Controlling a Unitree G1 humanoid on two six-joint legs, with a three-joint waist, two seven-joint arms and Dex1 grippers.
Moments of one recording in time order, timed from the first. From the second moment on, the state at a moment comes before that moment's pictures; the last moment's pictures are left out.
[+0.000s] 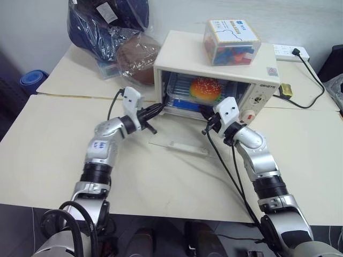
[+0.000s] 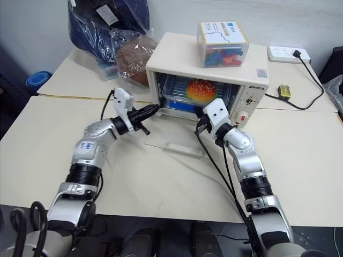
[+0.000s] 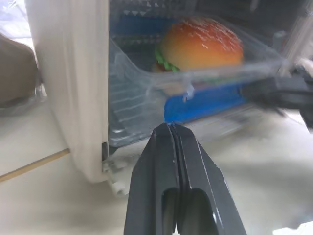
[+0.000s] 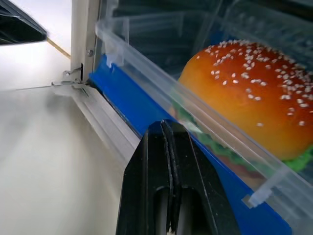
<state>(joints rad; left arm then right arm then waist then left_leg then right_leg) -0.72 0.37 0.06 0.36 -0.32 0.27 -0.72 -0.61 -0.36 0.07 0.24 0.12 0.03 0.55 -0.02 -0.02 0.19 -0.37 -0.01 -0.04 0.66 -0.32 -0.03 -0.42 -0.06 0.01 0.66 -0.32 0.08</state>
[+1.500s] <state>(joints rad) -0.20 0.72 0.37 -0.01 -0.55 0.20 -1.06 -0.37 -0.50 -0.25 0.00 0.67 0.10 0.90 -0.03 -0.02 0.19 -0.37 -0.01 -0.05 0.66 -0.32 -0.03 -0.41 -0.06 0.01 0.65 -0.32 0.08</state>
